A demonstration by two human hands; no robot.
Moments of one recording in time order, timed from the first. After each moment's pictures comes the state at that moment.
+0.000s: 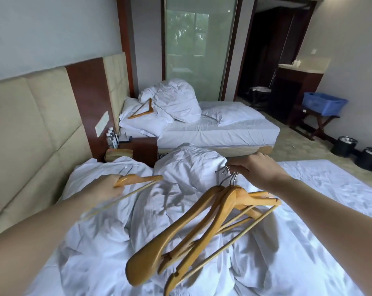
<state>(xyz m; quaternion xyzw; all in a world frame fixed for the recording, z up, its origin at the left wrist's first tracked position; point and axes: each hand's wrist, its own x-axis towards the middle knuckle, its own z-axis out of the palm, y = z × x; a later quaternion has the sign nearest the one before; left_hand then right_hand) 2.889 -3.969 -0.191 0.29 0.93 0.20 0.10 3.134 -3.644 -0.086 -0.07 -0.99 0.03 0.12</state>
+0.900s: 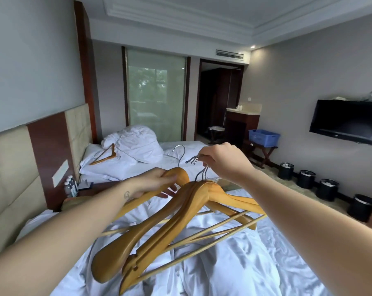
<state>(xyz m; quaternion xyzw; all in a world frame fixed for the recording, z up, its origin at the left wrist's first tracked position) 3.090 -3.797 -0.003 0.43 0.70 0.46 0.32 3.268 -3.662 0.068 -0.13 -0.96 -0.03 0.26</state>
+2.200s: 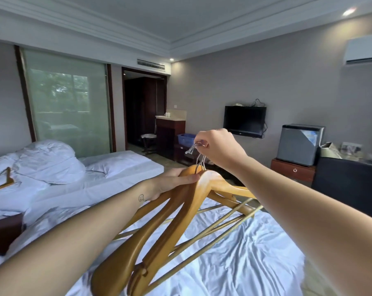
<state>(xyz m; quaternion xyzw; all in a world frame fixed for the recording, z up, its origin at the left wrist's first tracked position) 3.334 -3.634 0.039 0.60 0.55 0.41 0.41 3.499 -3.581 0.119 -0.29 -0.89 -0.11 0.34</state>
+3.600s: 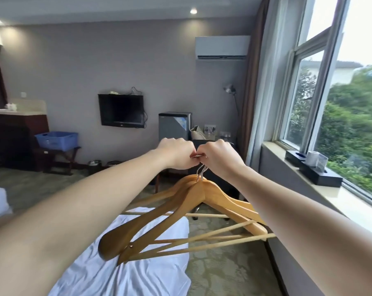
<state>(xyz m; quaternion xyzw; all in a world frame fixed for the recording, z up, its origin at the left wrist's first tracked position) 3.731 -3.337 0.095 0.87 0.44 0.12 -0.19 3.867 -3.380 0.079 -0.59 -0.75 -0.24 0.20</state>
